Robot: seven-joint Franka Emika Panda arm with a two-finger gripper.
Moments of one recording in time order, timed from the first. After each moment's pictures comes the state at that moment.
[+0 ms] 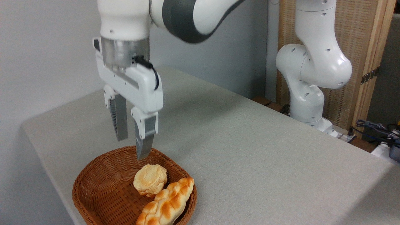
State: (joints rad) arm -0.02 0.07 -0.02 -1.73 -0.07 2.00 0.73
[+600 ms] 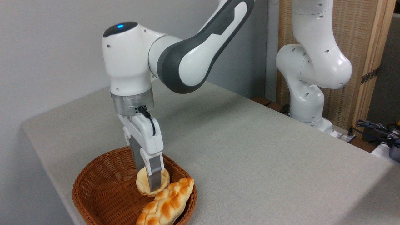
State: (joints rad) arm -0.02 0.15 -0.09 -1.92 0.09 2.17 0.77
